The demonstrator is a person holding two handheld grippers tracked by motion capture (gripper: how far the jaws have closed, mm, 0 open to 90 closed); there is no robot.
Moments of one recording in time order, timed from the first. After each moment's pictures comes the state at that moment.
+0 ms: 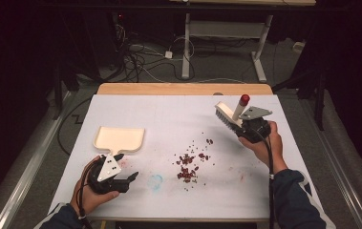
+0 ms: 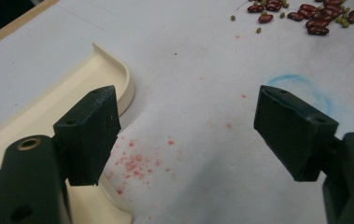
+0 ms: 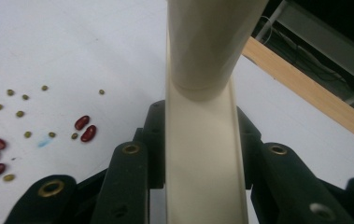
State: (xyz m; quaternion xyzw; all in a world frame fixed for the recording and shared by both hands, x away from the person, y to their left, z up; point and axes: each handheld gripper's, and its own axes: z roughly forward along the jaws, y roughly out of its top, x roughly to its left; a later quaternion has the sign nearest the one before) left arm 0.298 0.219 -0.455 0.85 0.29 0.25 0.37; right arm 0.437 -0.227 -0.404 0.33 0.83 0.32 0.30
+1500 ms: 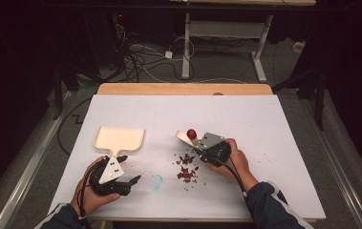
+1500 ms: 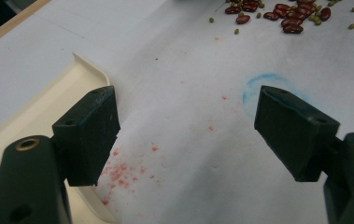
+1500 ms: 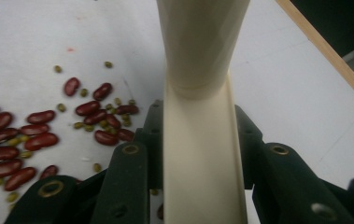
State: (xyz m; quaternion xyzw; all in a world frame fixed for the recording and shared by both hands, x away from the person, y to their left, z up) left arm 0.295 0.214 -0.454 0.86 0.25 0.24 0.37; right arm 0.386 -0.125 -0.447 0.18 0.89 0.31 0.27
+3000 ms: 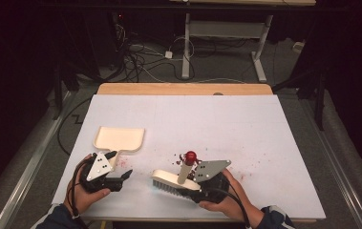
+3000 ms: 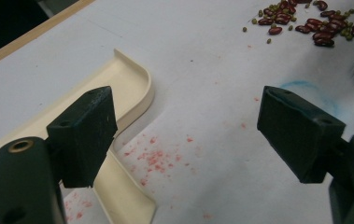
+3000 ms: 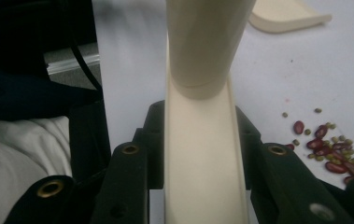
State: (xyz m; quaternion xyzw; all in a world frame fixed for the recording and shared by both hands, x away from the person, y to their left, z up) left arm 0.296 0.239 -0.448 0.83 0.30 0.26 0.39; right arm 0.291 -0.107 -0.420 0.14 0.90 0.42 0.06
